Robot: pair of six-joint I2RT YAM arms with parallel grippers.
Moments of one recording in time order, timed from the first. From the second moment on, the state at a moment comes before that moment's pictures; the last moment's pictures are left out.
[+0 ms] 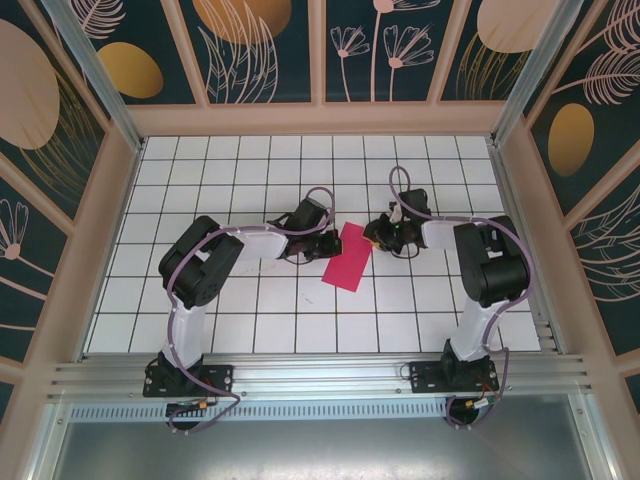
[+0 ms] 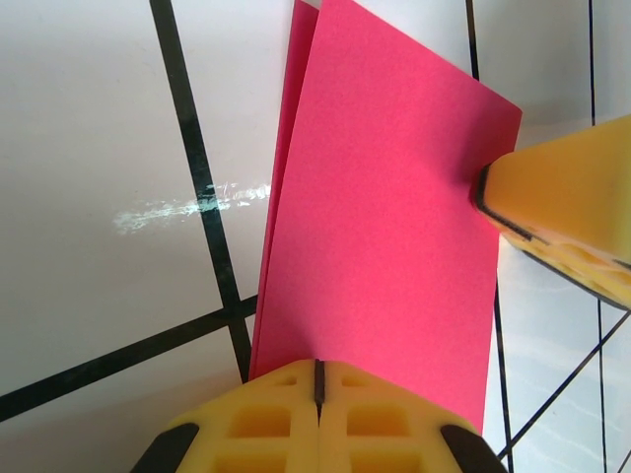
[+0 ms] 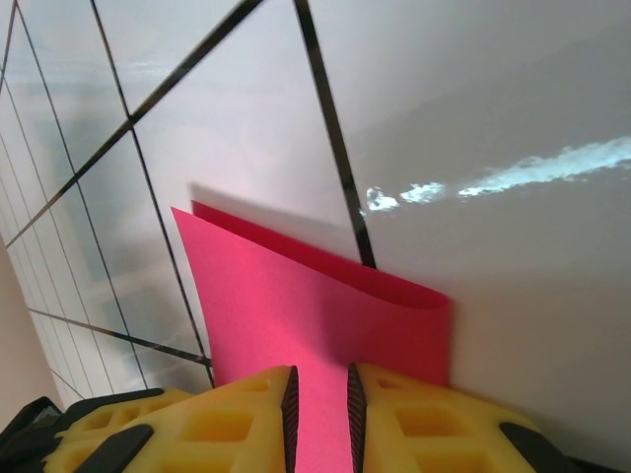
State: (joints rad) left arm -0.70 2.04 1.16 -0.01 0.35 -0.73; right arm 0.26 1.82 0.89 -0.04 -0.55 0.77
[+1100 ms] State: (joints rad) left arm -0.70 2.04 1.16 -0.01 0.35 -0.73; right arm 0.24 1.84 1.00 -0.10 -0.50 0.75
